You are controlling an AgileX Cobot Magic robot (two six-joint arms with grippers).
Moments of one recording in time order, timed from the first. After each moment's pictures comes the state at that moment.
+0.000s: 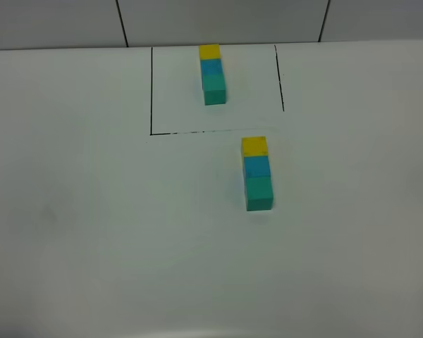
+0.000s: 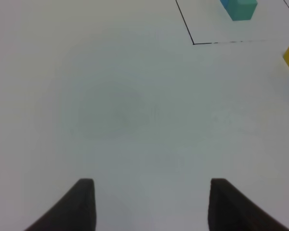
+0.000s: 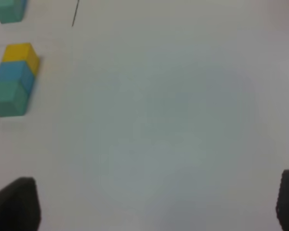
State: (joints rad) left arm -0.05 0.00 -0.50 -0.09 1.04 0.06; right arm 0.06 0.02 -0.53 -0.05 1.11 0.10
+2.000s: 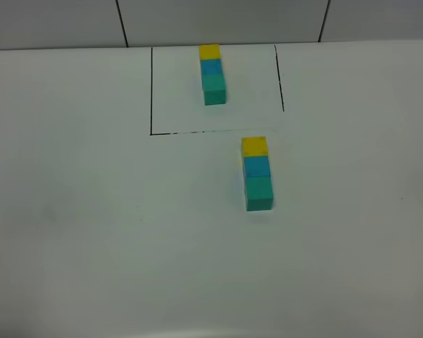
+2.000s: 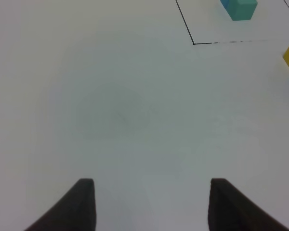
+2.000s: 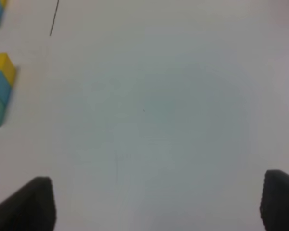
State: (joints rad) left arm -0.05 0.00 -0.50 -0.09 1.04 0.06; right arm 0.02 -0.01 -0.50 -0.07 1.08 0.09
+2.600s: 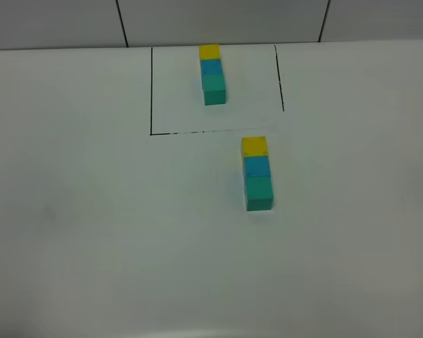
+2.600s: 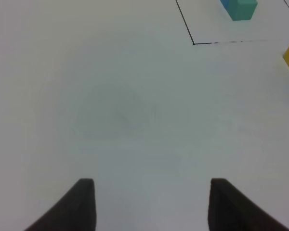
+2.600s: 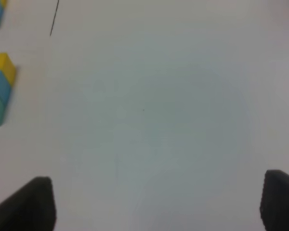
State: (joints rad) left arm -0.05 0.00 -0.50 -0.09 1.04 0.06; right arm 0.02 -0.01 -0.50 -0.06 1.08 0.08
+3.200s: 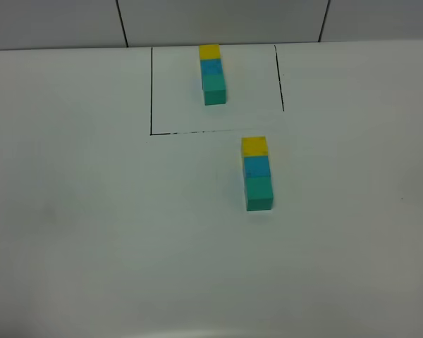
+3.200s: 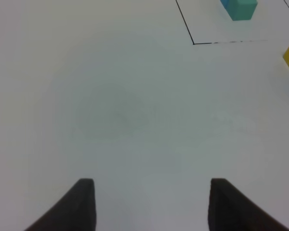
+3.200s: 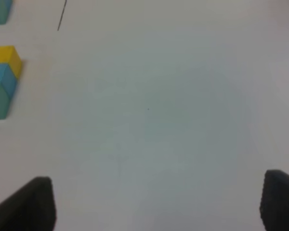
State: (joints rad) left arm -0.05 0.00 -0.50 -0.09 1.04 0.06; right arm 0.02 -0.01 -0.50 -0.04 1.08 0.04
